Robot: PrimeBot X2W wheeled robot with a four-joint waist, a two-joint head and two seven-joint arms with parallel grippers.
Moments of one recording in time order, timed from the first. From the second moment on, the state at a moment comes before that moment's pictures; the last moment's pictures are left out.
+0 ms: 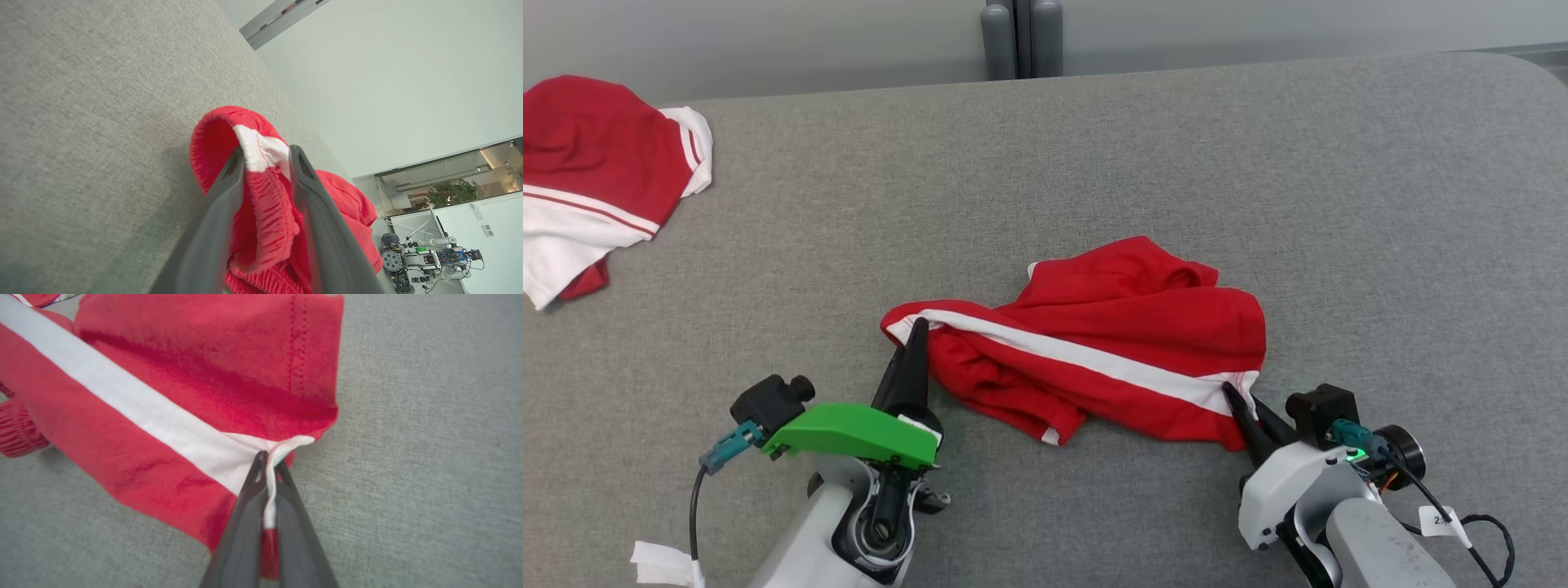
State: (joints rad) left arm -0.37 0.12 -0.53 0.51 -1.34 -0.13 -0.26; right arm -0.31 -0.05 0.21 0.64 0.14 0.13 -0.21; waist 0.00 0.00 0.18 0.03
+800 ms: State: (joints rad) left arm -0.45 0.24 -0.58 0.44 -1.23 -0.13 -0.26; right arm -0.35 -0.05 0.15 0.51 0.18 0.13 -0.23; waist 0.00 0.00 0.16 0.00
